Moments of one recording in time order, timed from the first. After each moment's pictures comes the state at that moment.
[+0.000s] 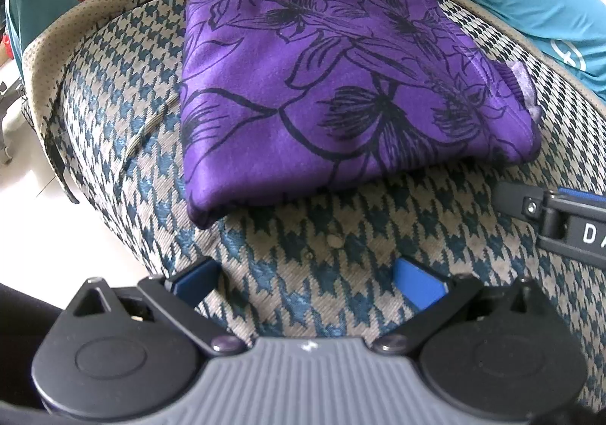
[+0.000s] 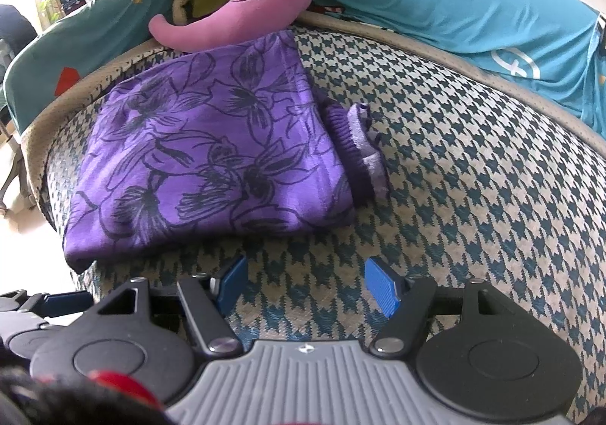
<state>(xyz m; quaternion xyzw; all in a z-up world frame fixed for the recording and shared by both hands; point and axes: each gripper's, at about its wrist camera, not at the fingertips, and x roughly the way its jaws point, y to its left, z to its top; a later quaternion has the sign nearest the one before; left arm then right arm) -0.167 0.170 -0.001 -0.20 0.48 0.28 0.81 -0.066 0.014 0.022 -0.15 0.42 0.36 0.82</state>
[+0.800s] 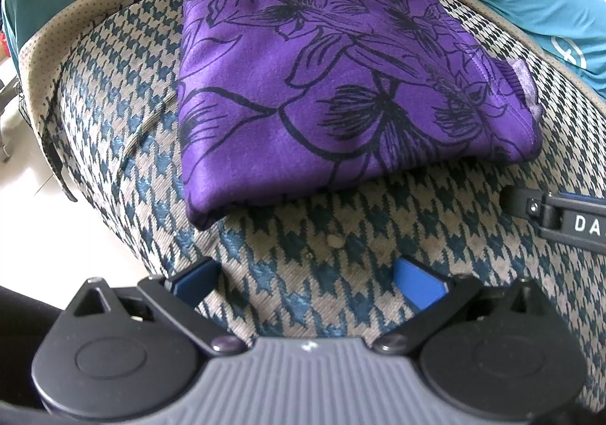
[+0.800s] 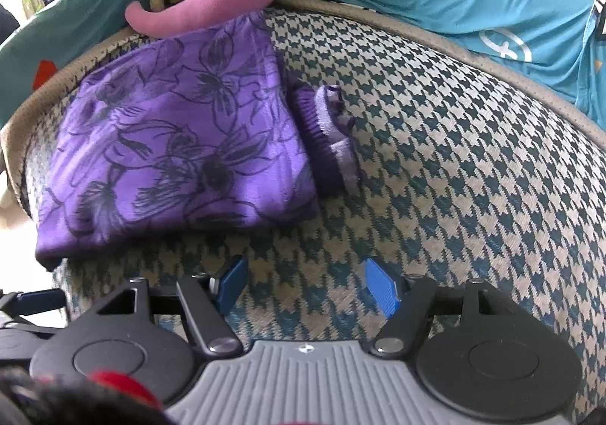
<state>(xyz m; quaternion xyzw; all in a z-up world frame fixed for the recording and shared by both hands) -0.167 0.176 -0.002 -0.20 0.49 0.27 0.80 -0.041 0.010 0.010 -0.16 0.45 0.34 0.81</state>
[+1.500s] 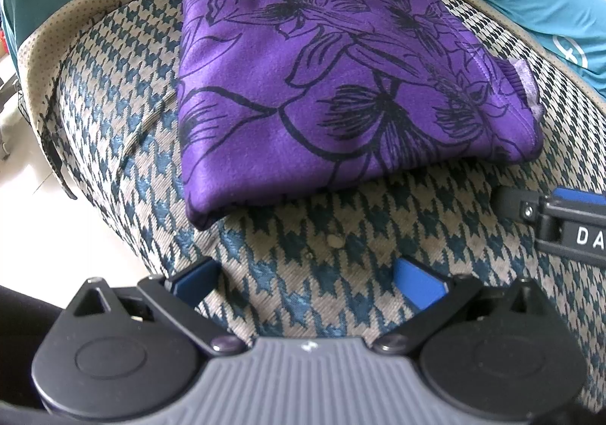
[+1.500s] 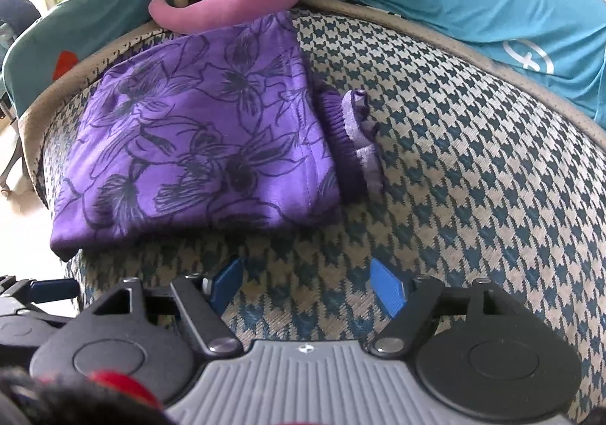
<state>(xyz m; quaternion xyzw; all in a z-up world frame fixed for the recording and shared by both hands) -0.168 0.171 -0.003 -0.21 0.49 0.27 0.80 -0.047 0.014 0.013 -0.17 0.45 0.37 0.80</state>
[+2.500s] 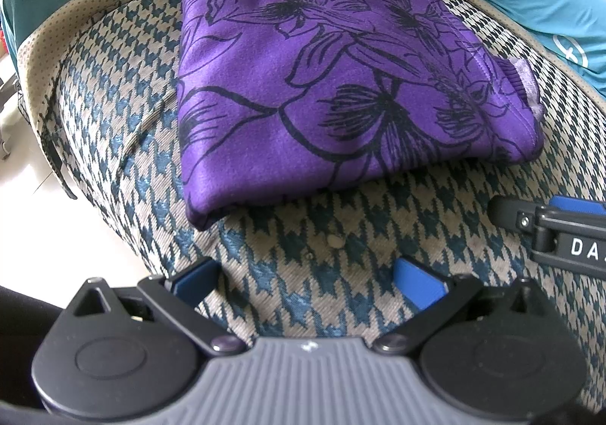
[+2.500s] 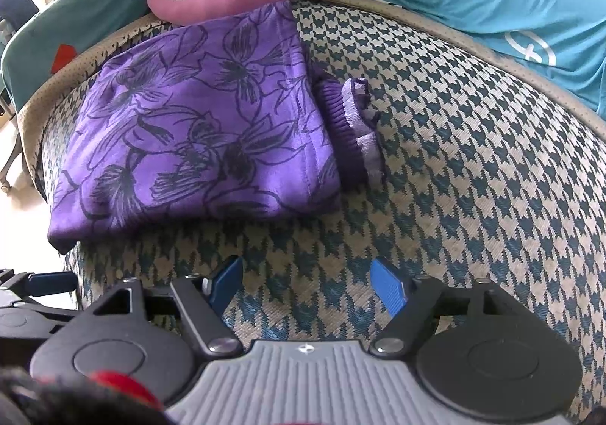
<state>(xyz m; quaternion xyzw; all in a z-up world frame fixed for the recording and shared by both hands) -0.166 0.169 -0.001 -0.21 0.50 0.27 0.80 -0.047 0.012 0.008 -0.17 0.45 0.37 0.79</state>
